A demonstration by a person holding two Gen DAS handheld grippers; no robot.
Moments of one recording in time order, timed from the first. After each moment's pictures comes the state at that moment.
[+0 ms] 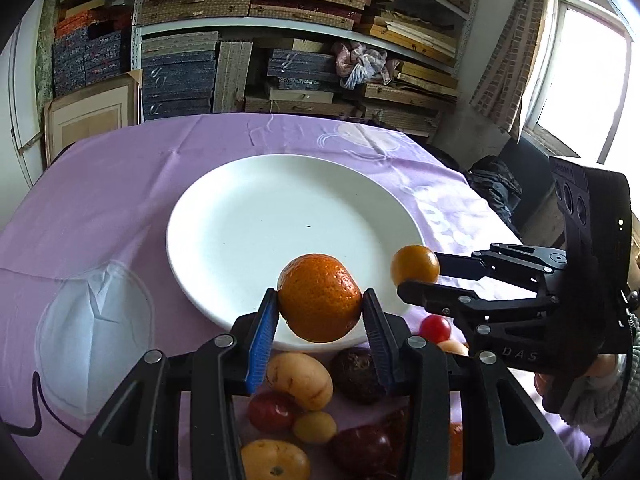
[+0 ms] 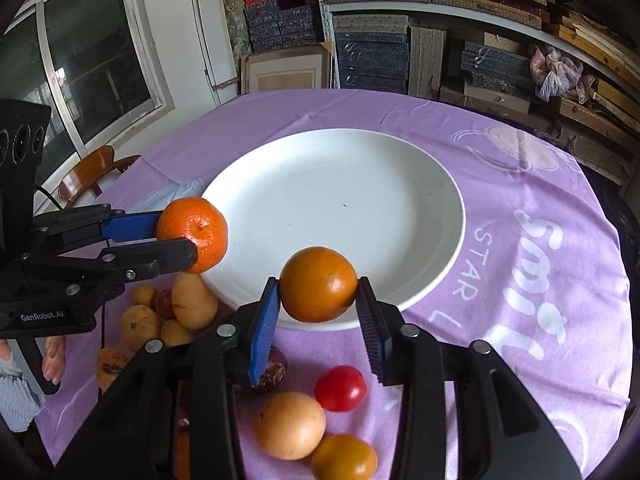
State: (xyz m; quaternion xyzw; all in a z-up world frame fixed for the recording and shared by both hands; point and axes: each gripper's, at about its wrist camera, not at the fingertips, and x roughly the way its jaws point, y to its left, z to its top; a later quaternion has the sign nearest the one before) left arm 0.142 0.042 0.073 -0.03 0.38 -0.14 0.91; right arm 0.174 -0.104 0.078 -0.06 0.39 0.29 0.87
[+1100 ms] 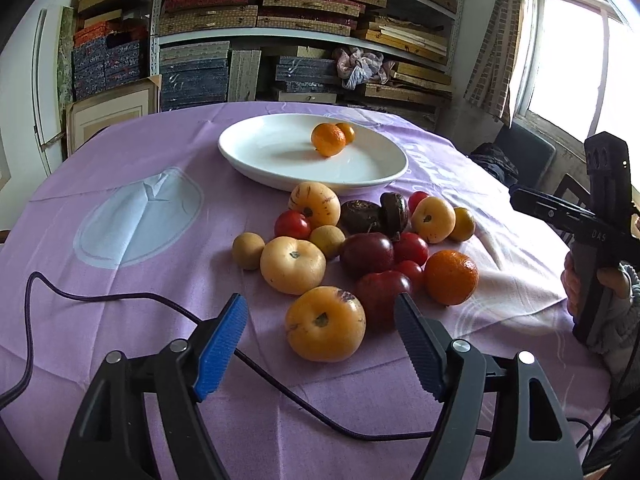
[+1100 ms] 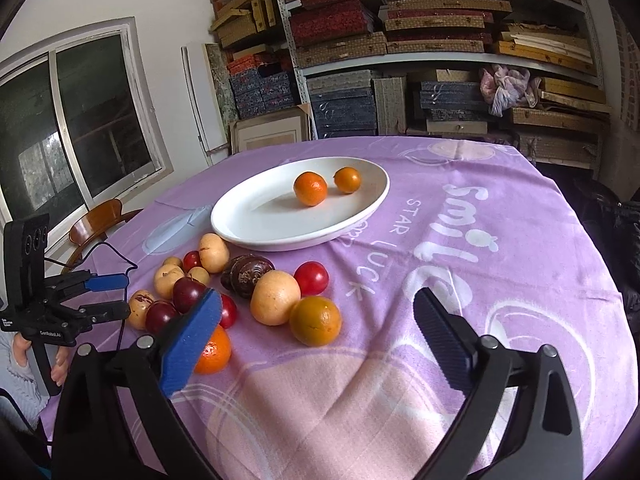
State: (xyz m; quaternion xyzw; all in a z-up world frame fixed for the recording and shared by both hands) left arm -0.002 0.075 0.035 -0.01 0.36 -0.13 0.93; right arm 0.048 -0.218 0.066 0.04 0.29 0.27 0.92
